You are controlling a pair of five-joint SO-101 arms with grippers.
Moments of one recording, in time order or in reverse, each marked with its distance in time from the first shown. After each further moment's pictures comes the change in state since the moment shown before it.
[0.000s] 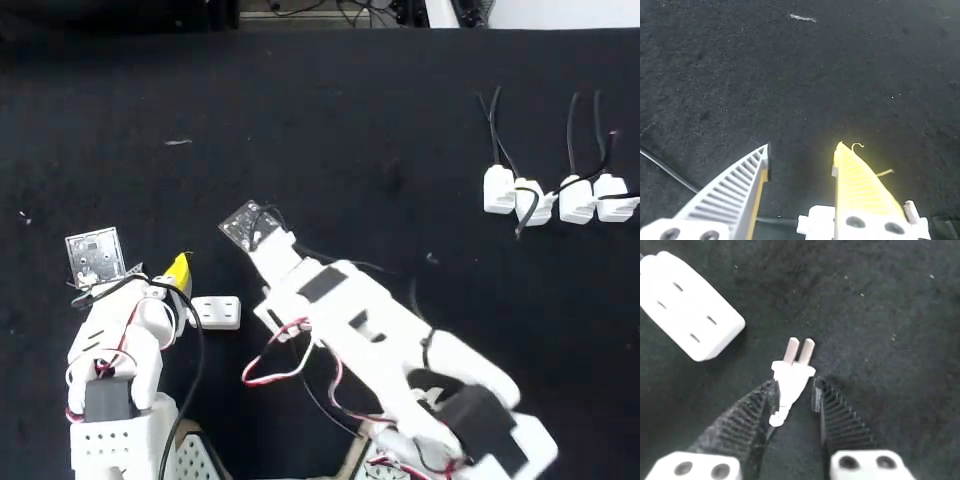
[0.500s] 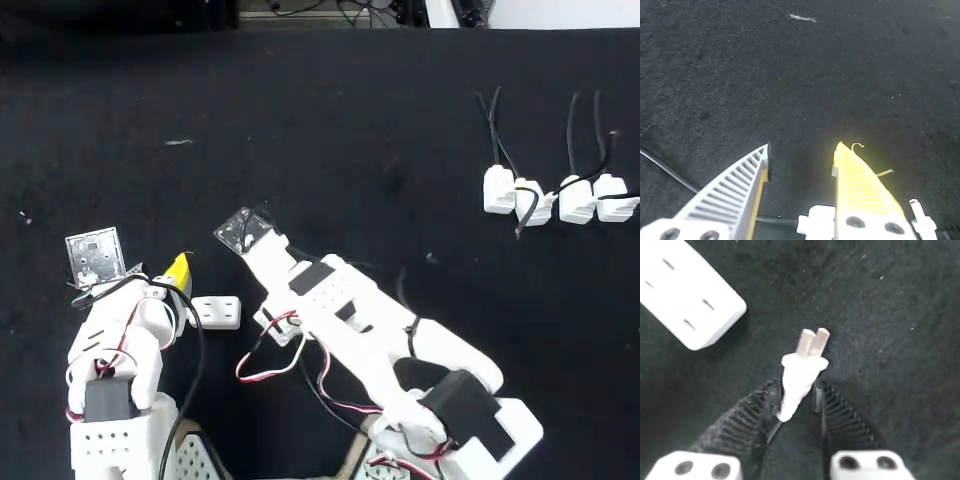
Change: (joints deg) left arm 0.0 0.0 0.0 0.0 0.0; right arm -1.2 4.5 -3.4 4.4 0.4
